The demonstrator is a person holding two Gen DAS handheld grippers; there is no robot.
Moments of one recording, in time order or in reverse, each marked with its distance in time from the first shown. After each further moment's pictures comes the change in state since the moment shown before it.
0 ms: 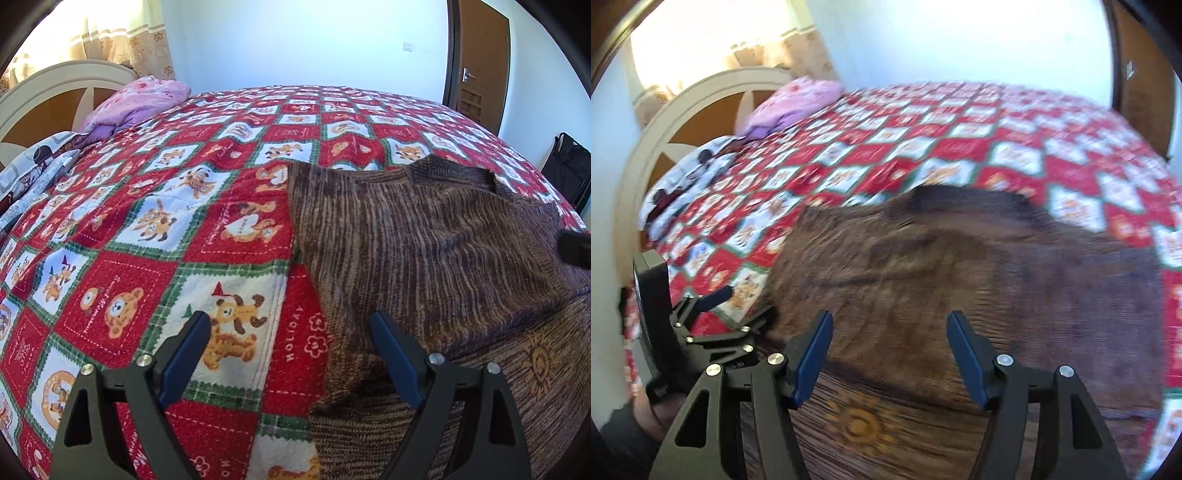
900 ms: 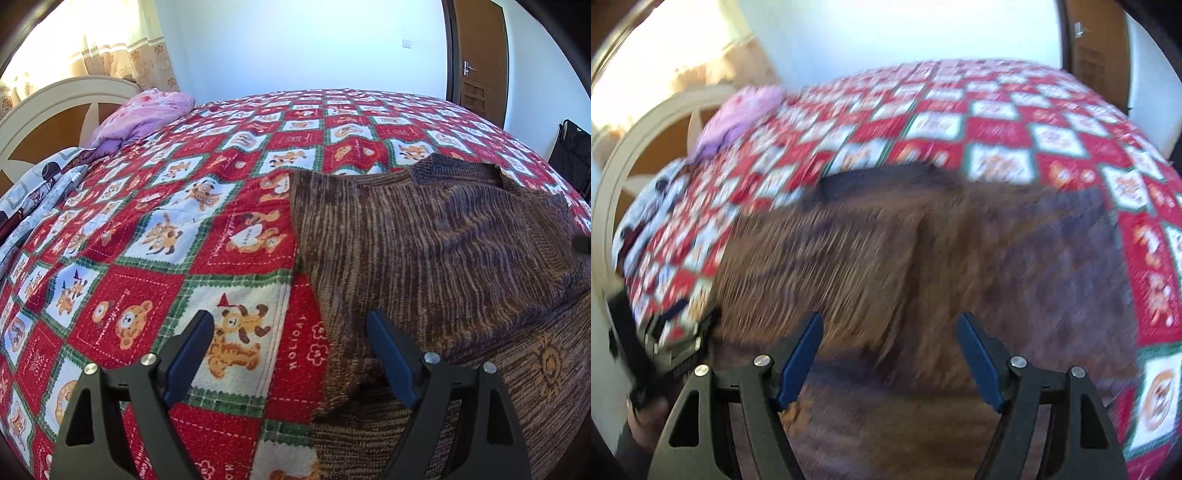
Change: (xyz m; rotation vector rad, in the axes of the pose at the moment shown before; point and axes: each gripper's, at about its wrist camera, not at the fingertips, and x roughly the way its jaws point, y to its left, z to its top) left arm -0.001 -0.007 0.004 0.040 -0.020 0.058; right arm -0.022 -0.057 -0.023 0.165 0.051 -0.108
